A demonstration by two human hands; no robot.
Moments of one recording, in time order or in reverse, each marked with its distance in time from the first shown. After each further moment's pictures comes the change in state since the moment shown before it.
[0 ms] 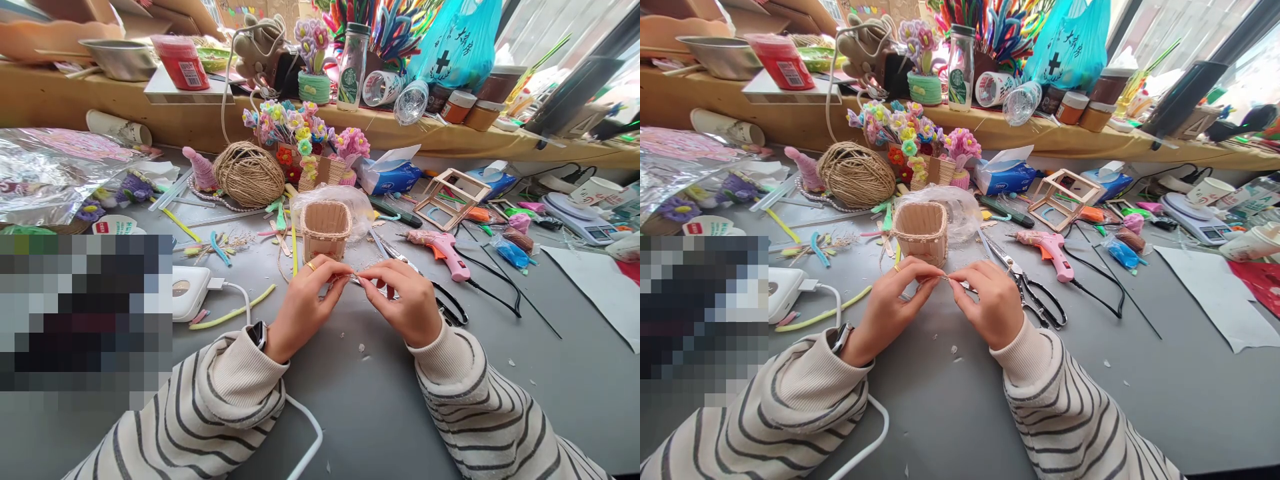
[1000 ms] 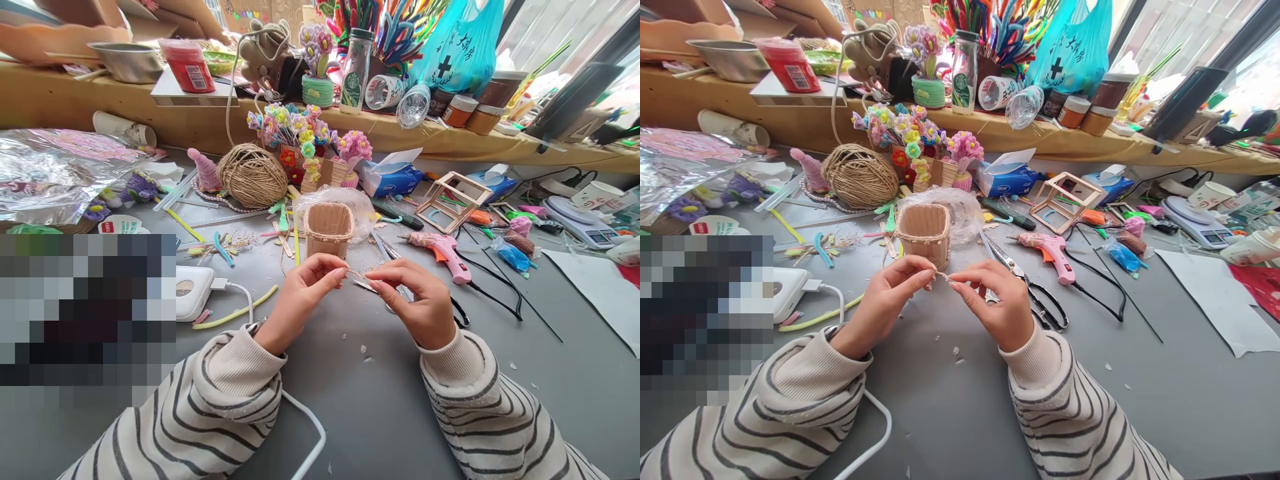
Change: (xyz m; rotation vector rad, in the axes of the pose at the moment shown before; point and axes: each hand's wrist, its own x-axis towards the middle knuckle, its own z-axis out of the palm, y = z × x) left_hand 0.005 0.003 -0.007 -0.773 0.025 -0.583; right_hand 0.002 -0.004 -0.012 0.373 0.027 0.119
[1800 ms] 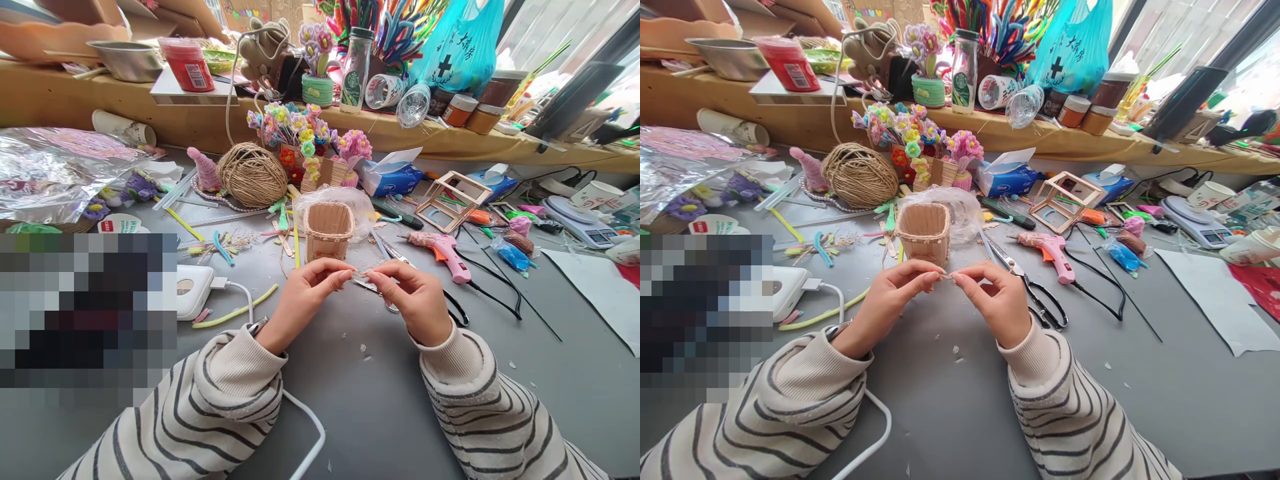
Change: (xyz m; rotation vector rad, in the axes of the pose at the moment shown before) left_hand 0.001 0.003 0.001 0.214 -0.020 0.020; right_hand -0.001 0.004 0.006 0.240 0.001 0.382
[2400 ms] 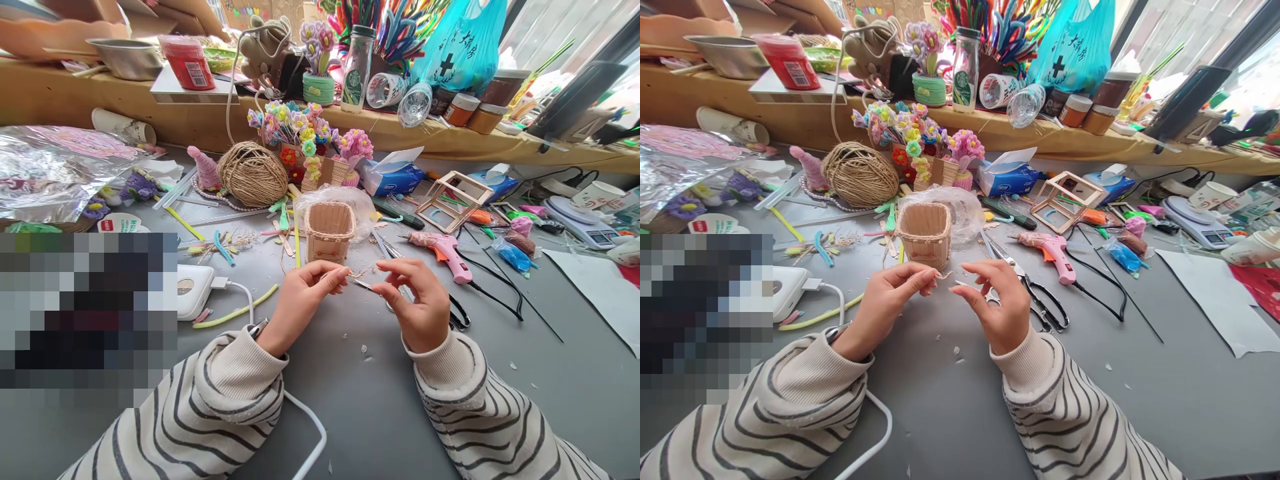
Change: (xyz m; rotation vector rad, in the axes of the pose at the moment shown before) left_hand -0.002 0.000 0.000 0.001 0.082 -0.048; right_hand -0.007 0.006 0.004 -0.283 0.214 -0.351
